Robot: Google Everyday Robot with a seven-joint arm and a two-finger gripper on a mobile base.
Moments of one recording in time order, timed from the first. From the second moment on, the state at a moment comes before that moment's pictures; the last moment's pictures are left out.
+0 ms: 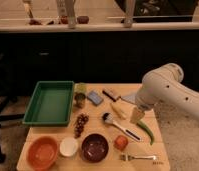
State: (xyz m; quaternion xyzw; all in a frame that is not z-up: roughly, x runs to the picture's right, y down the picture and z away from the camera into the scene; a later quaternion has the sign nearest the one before) arm 0.180 0.102 0.677 -0.26 -0.01 0.21 0.94
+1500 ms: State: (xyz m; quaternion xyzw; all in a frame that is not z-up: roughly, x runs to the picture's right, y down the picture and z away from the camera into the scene) arm 0.147 0.130 0.733 -0.26 0.02 0.27 0.93
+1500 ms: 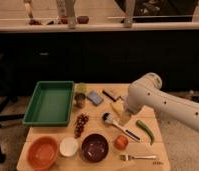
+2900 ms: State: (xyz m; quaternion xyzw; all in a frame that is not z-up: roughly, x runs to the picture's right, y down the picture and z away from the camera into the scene) arm 0.136 0.185 0.813 -0.24 0.05 0.43 0.87
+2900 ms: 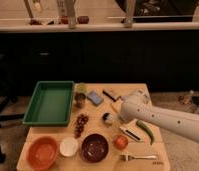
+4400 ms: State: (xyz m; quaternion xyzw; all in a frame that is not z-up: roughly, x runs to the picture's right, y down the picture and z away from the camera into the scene) arm 0.137 0.221 0.849 -0.23 0.03 0.44 0.87
